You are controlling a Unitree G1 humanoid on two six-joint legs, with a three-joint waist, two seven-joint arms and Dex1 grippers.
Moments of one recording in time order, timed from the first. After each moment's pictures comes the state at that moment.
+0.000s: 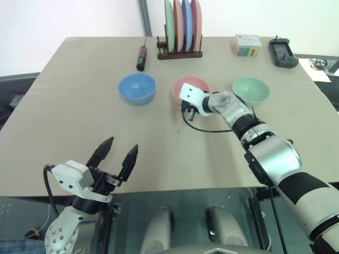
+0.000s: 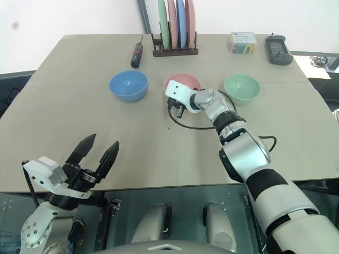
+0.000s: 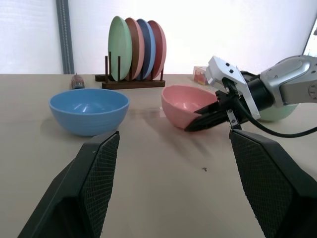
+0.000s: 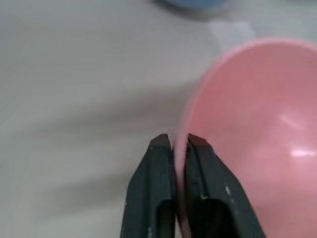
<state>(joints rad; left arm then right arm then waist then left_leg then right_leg) 0.49 0.26 0.27 -0.69 -0.51 0.00 -0.50 -1.31 -0.08 0.33 1.29 -0.23 -0.10 0.74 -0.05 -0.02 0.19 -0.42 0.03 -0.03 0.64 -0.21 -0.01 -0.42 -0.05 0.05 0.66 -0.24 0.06</state>
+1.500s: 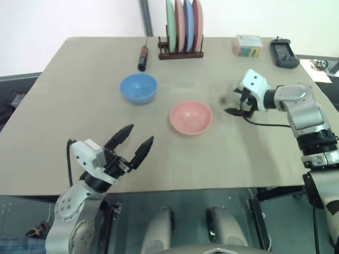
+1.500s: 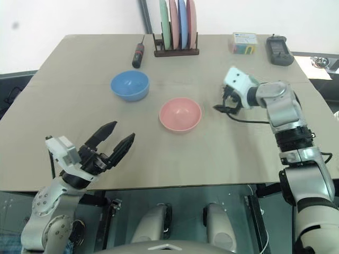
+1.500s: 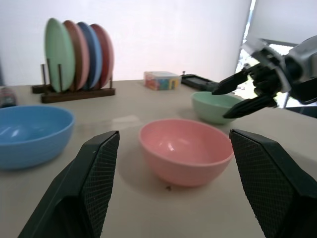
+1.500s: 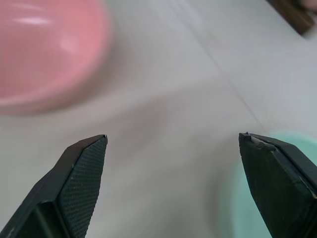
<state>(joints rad) 0.21 0.39 0.22 -0.56 -0.60 0.10 -0.64 -0.93 -0.58 0.15 0.49 -0.07 0.38 0.95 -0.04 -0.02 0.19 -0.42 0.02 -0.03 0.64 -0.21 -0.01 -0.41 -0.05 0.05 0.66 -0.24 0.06</state>
